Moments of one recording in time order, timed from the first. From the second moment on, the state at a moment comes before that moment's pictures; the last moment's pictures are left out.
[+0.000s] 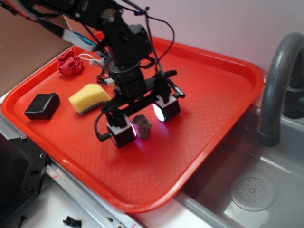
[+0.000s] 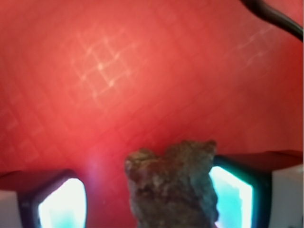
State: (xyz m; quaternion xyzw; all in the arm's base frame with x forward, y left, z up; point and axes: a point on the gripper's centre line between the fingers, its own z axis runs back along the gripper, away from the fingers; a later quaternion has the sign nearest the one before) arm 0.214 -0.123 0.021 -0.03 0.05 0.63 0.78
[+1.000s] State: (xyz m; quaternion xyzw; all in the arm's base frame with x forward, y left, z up) arm 0.218 -0.118 0.084 0.02 0.06 0.40 0.92
